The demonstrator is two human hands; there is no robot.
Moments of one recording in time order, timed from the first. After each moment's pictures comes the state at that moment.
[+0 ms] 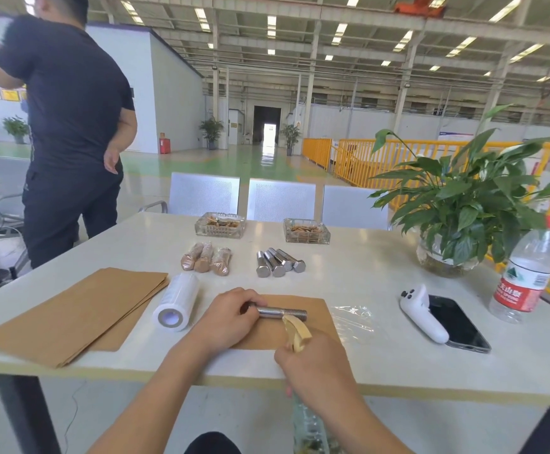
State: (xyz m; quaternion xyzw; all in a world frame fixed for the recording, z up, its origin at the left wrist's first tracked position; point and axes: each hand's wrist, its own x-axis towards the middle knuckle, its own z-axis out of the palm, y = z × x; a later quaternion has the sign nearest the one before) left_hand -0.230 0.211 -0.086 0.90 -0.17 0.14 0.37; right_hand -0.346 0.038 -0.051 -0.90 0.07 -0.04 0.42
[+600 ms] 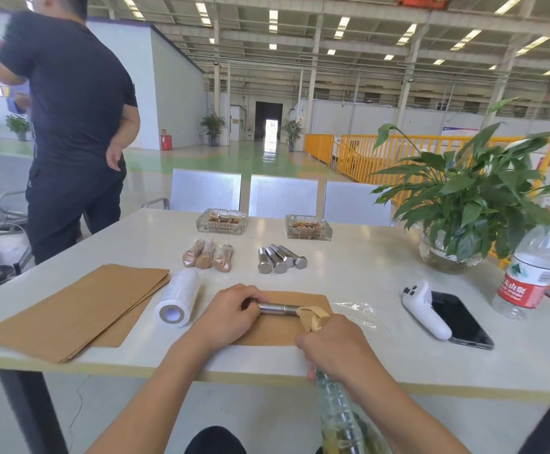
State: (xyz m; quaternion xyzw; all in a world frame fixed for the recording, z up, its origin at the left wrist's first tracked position) left_hand -0.232 0.210 -0.083 0.90 -0.16 0.14 0.37; right_hand -0.326 0.010 -0.031 -0.91 0.09 0.02 0.40
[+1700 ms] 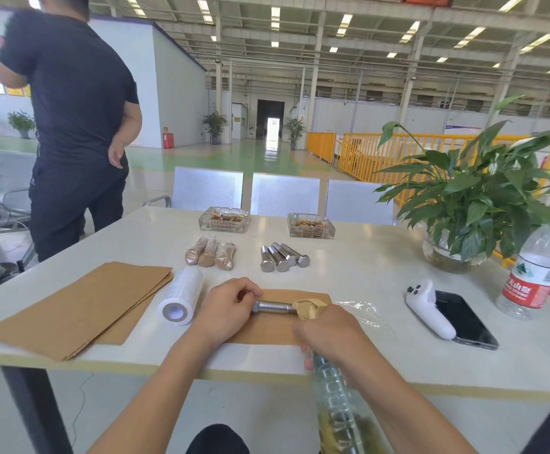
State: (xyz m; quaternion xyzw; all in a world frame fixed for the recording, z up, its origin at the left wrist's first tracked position) left_hand -0.231 0.215 -0.085 0.88 -0.09 0.16 0.45; right_hand -0.311 0.020 -0.026 -0.90 0.11 0.07 0.42
